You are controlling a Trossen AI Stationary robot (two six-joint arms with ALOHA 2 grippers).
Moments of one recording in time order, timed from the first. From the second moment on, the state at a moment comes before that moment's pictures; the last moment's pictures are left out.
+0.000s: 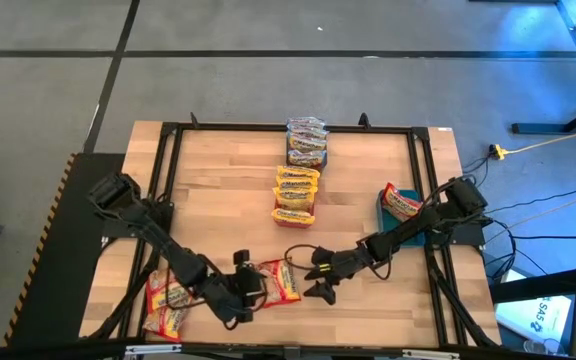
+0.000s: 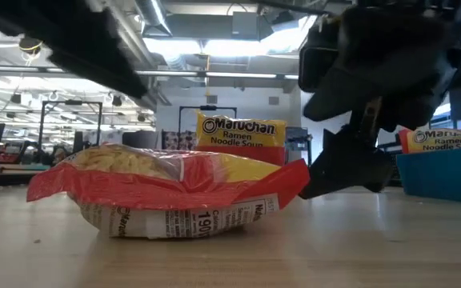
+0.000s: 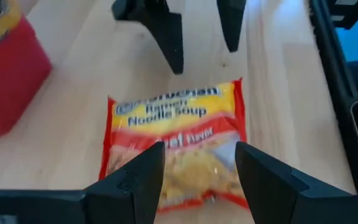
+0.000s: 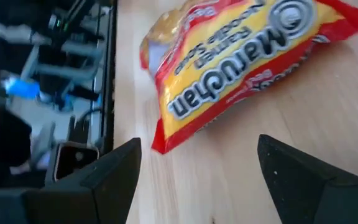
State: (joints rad) left arm -0.70 1.73 1.02 -0.14 -0.60 -0.63; right arm 0.44 1.86 0.75 0.58 -0.02 0.90
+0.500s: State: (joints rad) left arm -0.73 1.96 1.02 -0.07 -0.62 -0.70; right arm 0.42 1.94 0.76 0.68 0.08 1.10
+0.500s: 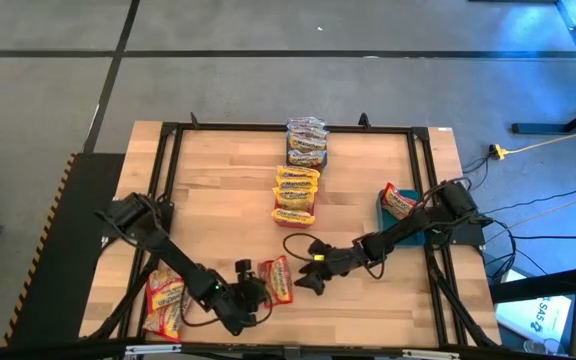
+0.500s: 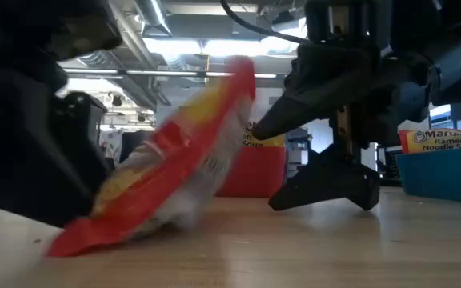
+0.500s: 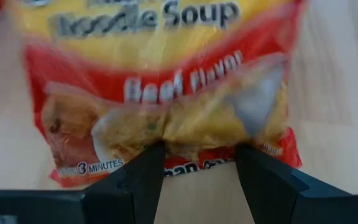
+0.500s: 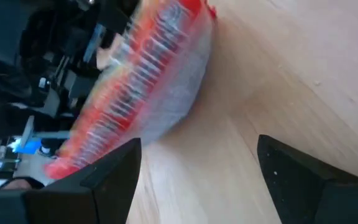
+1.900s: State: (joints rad) left arm -0.68 1.99 1.02 0.06 -0.60 -0.67; right arm 0.37 1.90 0.91 0.43 0.11 1.14
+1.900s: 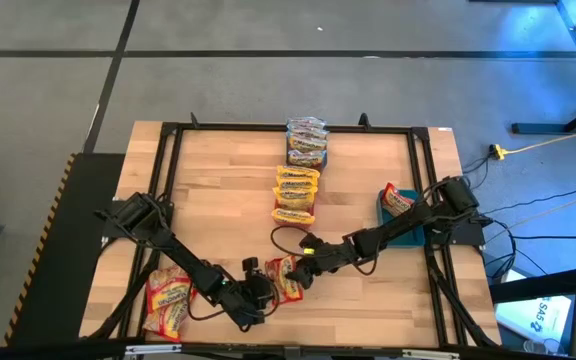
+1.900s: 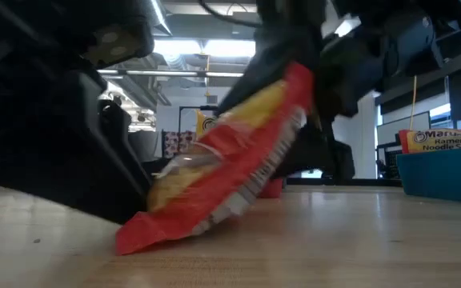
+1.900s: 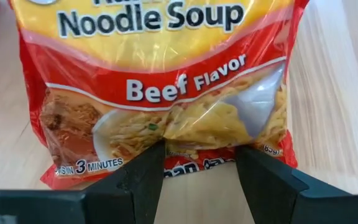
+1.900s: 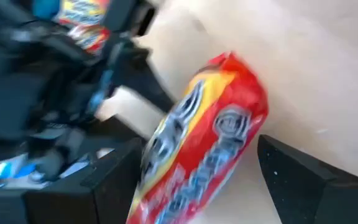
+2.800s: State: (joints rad) left arm -0.65 1.92 1.02 0.01 -0.47 -0.65; right arm 0.37 2.00 0.91 0.56 0.08 1.01
